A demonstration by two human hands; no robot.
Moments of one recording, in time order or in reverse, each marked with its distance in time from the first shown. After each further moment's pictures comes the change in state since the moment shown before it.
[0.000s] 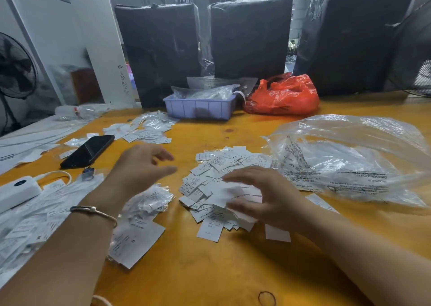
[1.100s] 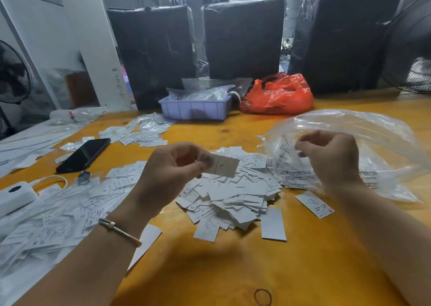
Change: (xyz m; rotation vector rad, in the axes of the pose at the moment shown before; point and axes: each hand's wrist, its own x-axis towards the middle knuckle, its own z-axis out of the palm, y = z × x) left_hand -0.031 0.059 0.019 -0.681 -0.039 0.285; right_hand -0.006 0.040 -0.058 0.346 0.808 0.588
